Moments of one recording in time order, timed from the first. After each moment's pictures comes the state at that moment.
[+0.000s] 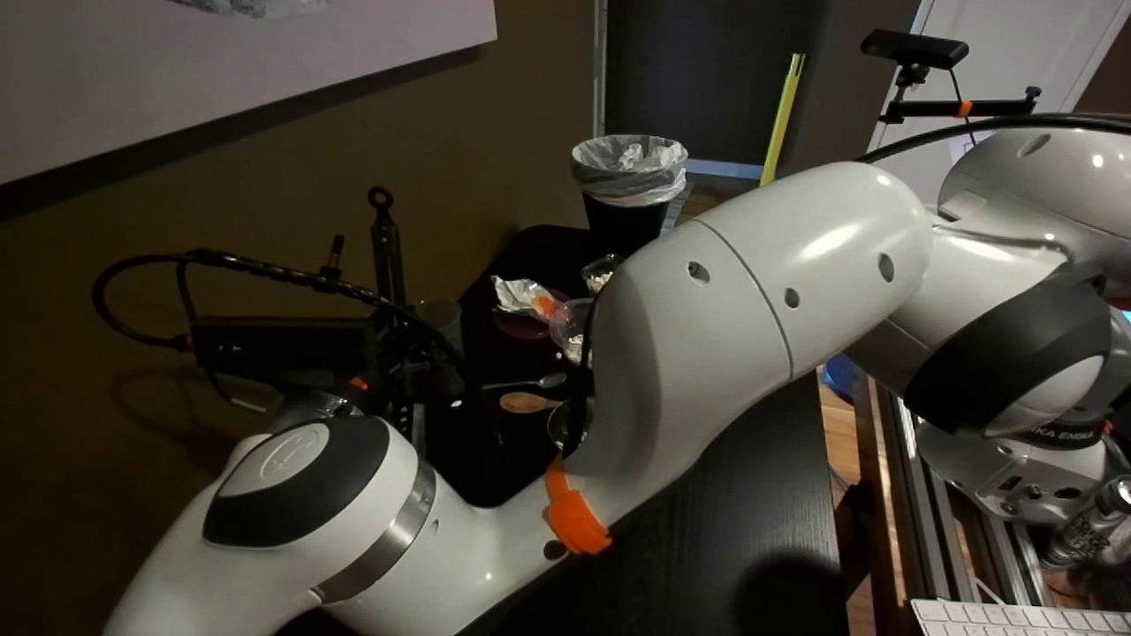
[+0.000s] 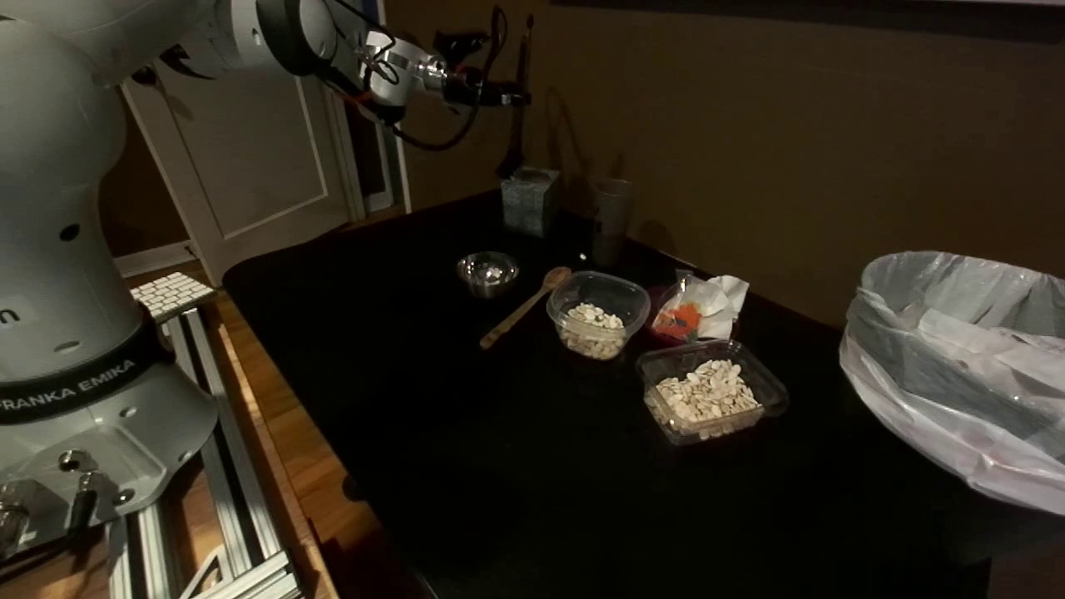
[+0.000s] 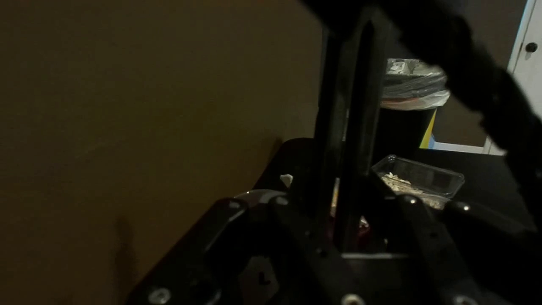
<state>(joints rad) 0.76 1.25 -0.11 -0.70 -1.29 1.29 -1.14</state>
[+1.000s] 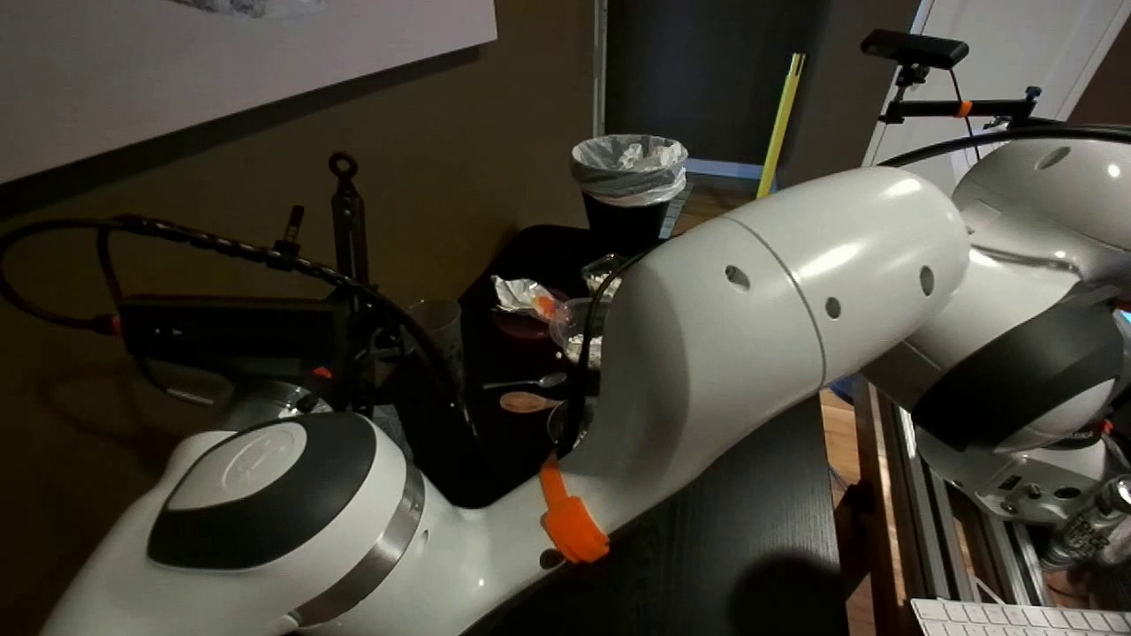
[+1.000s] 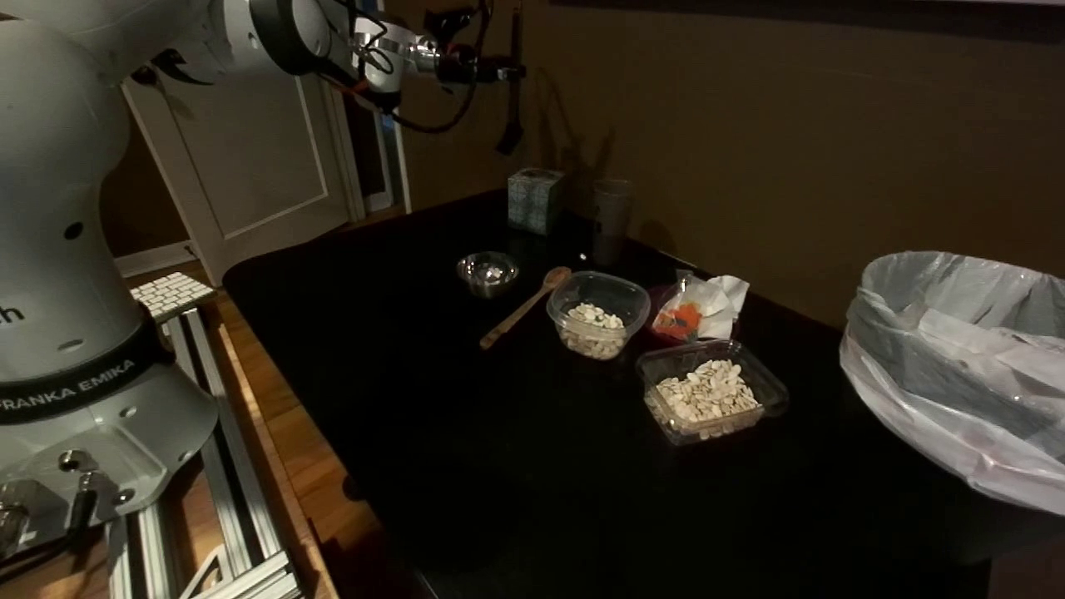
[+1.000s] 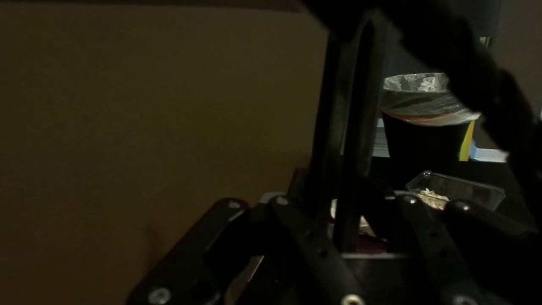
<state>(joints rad) 0.81 1.26 -0.16 -0.61 -1.32 1.32 -1.15</state>
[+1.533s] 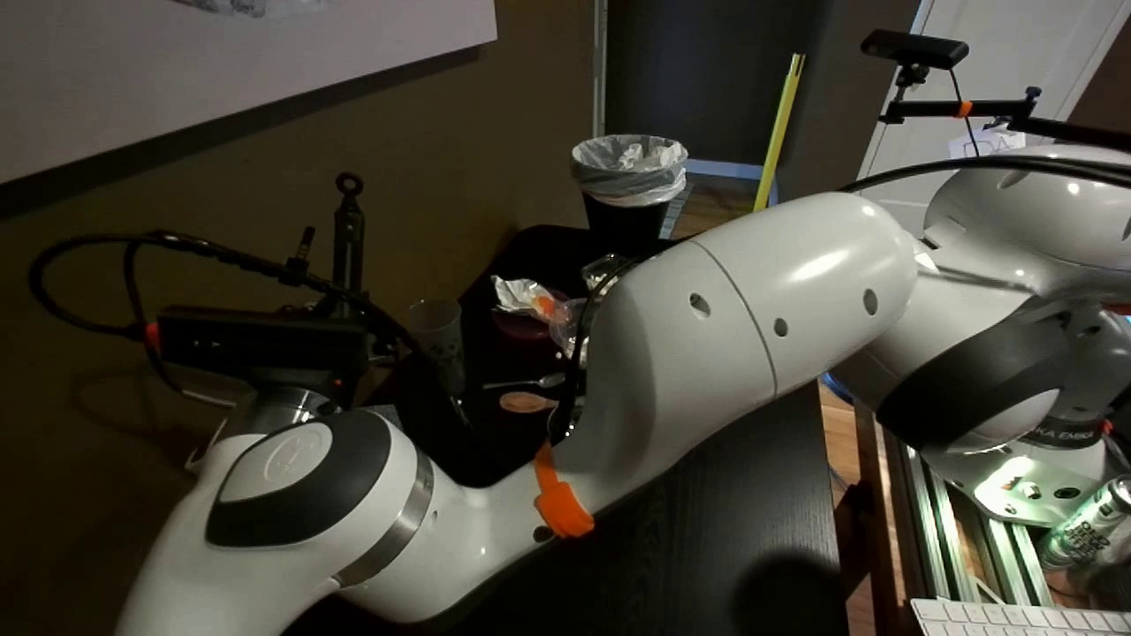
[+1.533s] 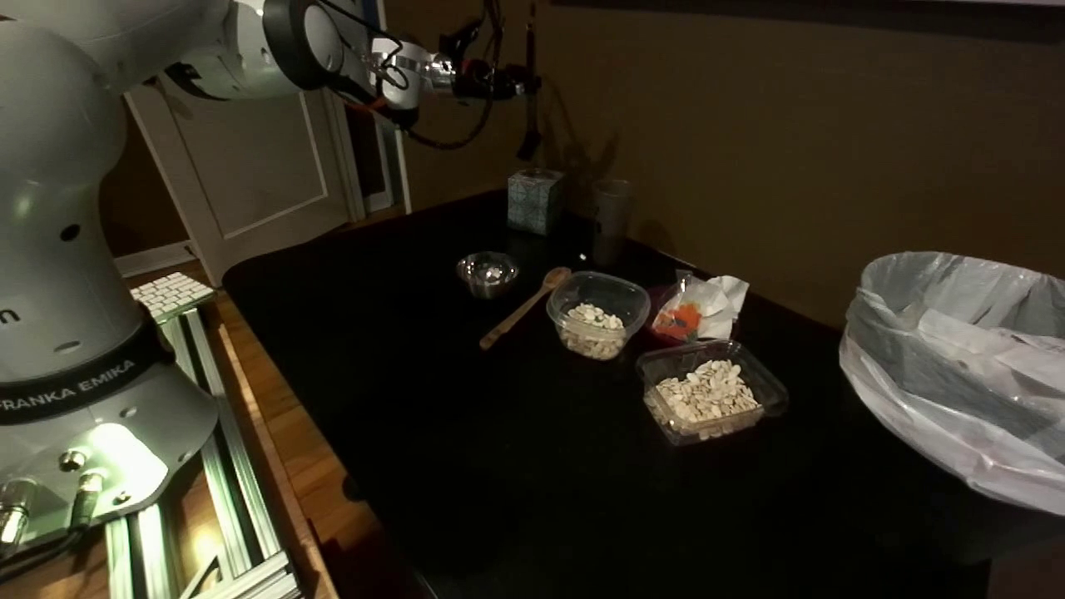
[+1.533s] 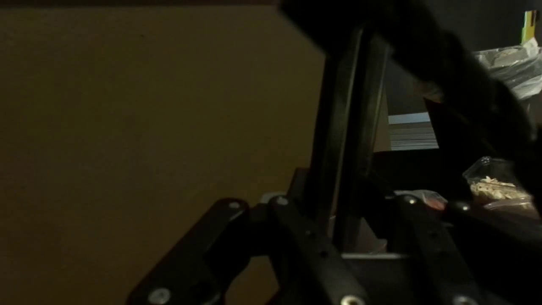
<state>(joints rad) 0.76 1.32 -0.18 -0.60 -1.38 1.43 -0.99</state>
